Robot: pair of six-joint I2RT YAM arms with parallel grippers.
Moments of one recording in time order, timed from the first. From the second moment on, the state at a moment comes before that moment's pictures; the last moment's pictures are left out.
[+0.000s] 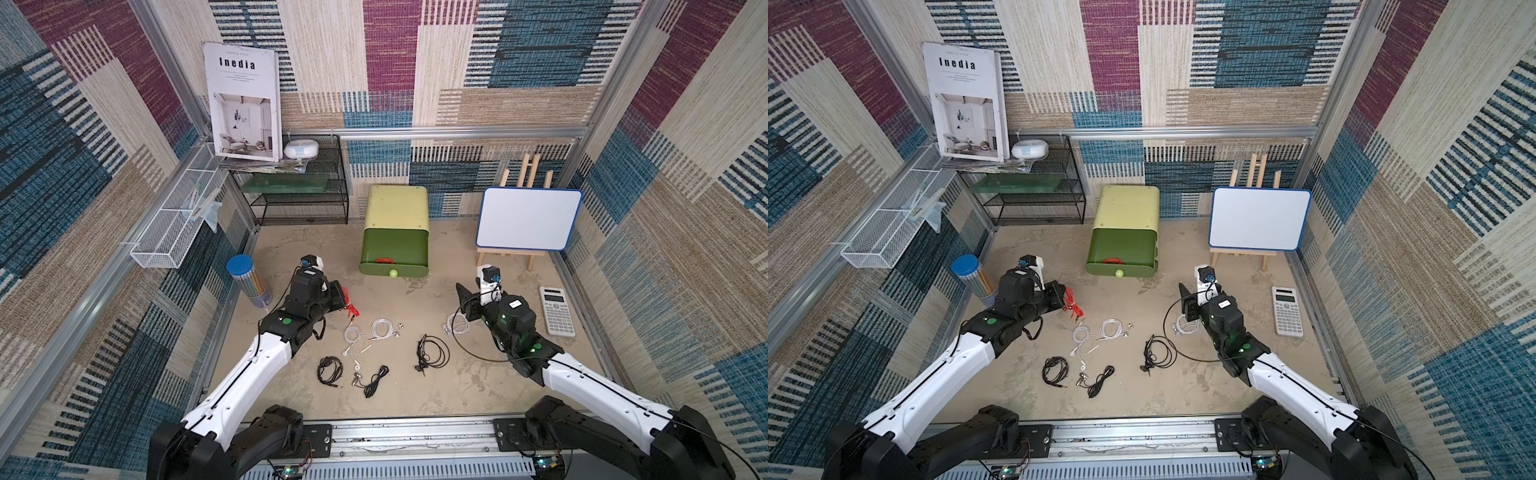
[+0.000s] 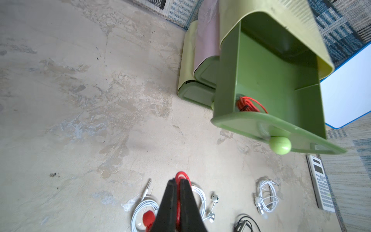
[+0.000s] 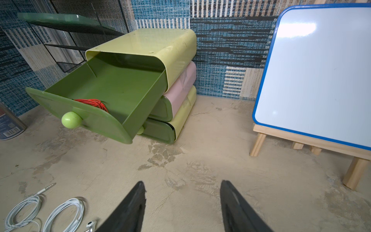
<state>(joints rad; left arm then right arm) -0.31 1.06 0.79 -0.32 0.01 -0.55 0.58 0.97 0.44 0.32 0.25 0.10</state>
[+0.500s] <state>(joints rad) -0.31 1.07 0.97 -0.29 0.06 -0.52 0.58 0.95 0.44 0.32 0.25 0.10</state>
